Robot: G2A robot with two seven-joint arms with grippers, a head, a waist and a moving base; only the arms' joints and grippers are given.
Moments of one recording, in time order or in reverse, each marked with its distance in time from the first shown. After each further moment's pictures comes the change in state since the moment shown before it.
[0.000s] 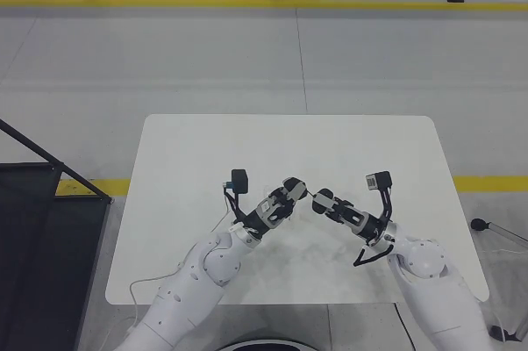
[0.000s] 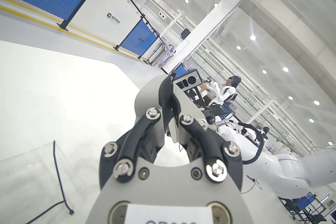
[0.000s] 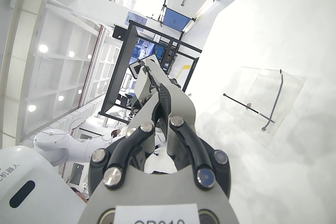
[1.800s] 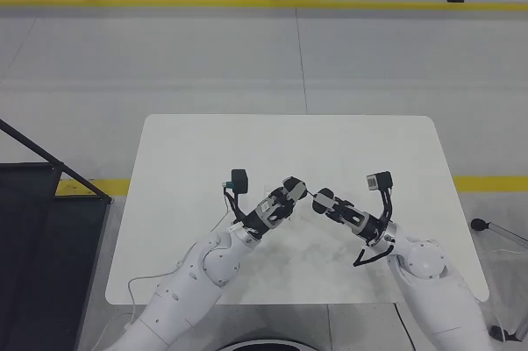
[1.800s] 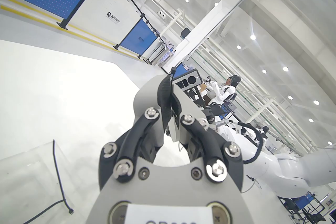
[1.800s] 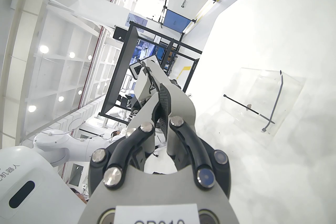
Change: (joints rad) left arm -0.021 0.037 0.053 -0.010 -0.030 0.024 0.033; right arm -0.004 0.003 -0.002 -0.003 0.002 -0.007 -0.014
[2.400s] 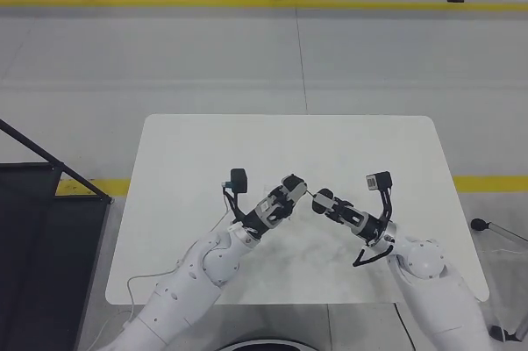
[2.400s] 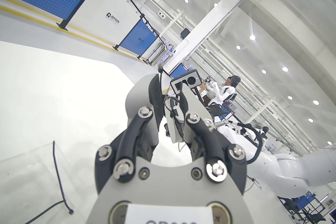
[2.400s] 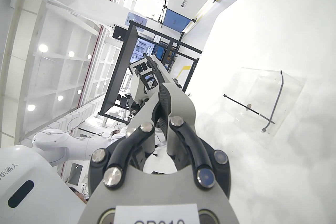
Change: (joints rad) left arm -0.011 0.016 0.023 -0.003 -0.012 0.005 0.024; right arm 0.002 0.001 -0.004 -0.001 -0.005 0.001 0.001
